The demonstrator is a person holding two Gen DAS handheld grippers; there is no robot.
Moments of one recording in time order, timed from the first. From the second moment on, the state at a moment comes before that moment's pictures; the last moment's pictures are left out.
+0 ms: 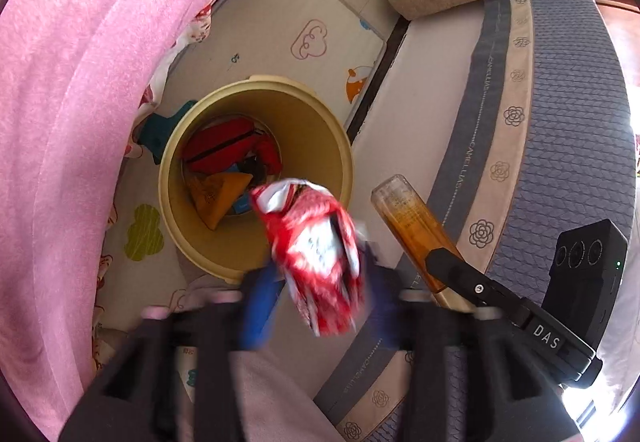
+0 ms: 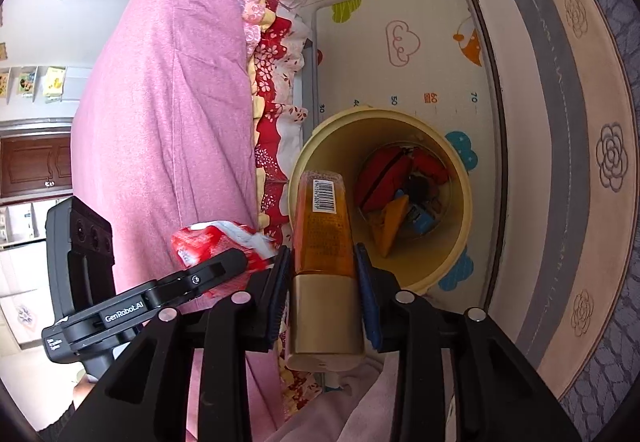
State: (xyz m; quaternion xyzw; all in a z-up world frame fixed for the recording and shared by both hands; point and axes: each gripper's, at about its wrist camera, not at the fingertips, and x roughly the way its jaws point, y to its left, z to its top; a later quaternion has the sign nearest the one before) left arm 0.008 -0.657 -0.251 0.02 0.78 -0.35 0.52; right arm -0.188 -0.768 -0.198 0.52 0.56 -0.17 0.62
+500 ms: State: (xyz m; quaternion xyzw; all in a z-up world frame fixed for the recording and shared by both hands) left arm 0.008 -0.632 -0.251 0.02 0.79 -0.33 0.52; right arm -0.188 -0.766 -0.184 0.52 0.55 -0.18 0.63
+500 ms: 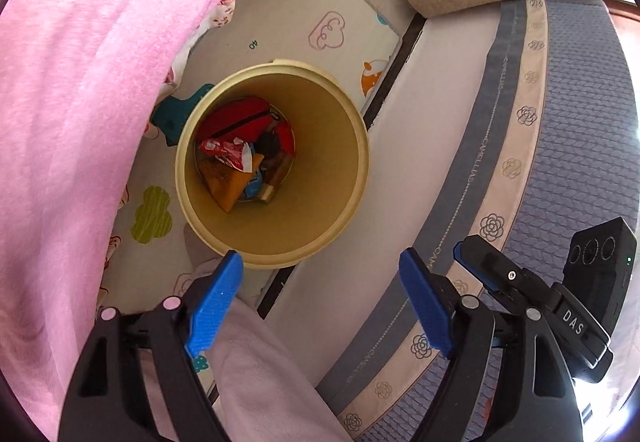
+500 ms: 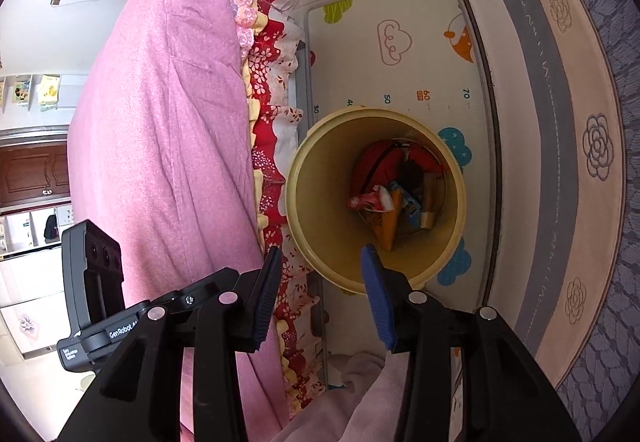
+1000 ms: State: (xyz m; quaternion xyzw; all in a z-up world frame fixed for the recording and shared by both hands) left arm 0.044 -0.531 -0.164 -0.06 0.73 -0.32 0.60; right arm -0.109 -0.685 -0.113 0.45 0.57 -0.10 0.68
